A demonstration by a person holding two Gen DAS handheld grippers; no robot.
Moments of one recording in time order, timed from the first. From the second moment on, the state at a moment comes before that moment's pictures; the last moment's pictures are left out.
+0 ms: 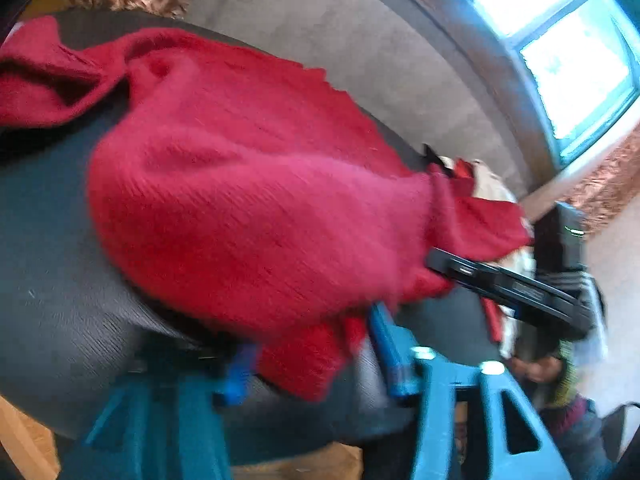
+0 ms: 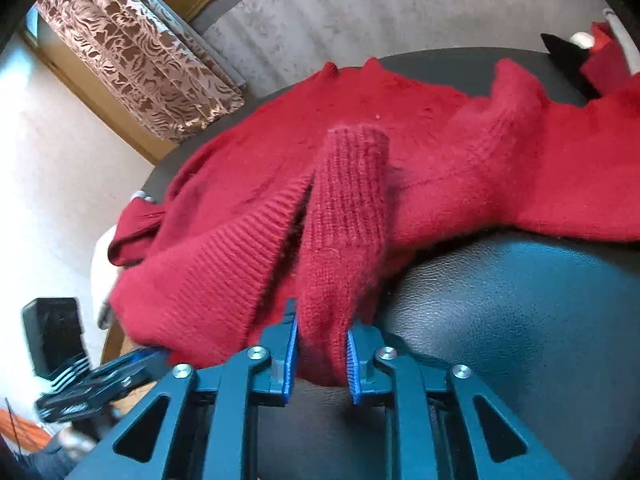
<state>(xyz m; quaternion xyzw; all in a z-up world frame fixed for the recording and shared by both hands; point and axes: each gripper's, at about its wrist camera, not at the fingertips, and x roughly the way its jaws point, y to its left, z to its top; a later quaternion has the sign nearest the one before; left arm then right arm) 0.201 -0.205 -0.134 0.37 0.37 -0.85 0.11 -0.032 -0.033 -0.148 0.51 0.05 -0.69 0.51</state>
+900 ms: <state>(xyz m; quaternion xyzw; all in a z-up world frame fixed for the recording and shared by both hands) 0.248 -0.222 -0.126 0.36 0.32 -0.87 0.12 -0.022 0.034 -0.115 0.48 0.02 -0.72 0.50</state>
